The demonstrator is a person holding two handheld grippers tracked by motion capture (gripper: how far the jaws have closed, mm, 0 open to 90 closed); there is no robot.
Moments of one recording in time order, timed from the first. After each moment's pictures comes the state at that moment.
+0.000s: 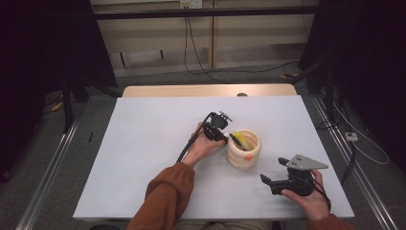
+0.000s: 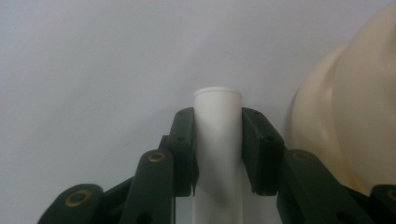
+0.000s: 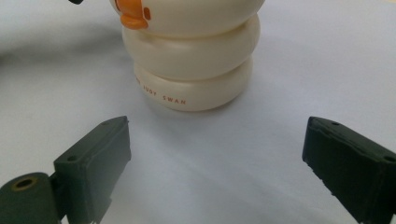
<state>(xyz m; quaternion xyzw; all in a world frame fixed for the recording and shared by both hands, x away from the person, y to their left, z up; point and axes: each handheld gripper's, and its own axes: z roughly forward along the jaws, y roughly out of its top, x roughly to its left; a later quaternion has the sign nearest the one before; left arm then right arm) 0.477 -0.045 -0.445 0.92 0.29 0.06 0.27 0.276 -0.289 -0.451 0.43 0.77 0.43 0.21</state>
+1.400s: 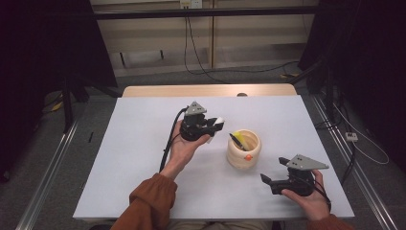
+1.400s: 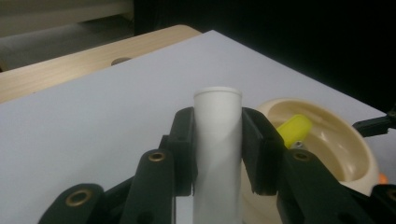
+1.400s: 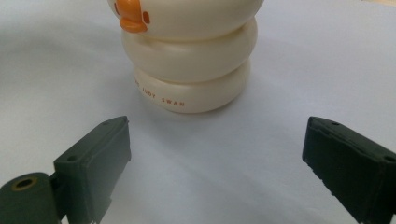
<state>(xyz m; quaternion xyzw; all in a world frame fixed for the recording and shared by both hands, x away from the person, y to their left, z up) 0.431 0.023 -0.381 0.79 0.29 0.07 0.53 0.275 -0.289 -0.450 0.43 0.76 0.43 0.21</state>
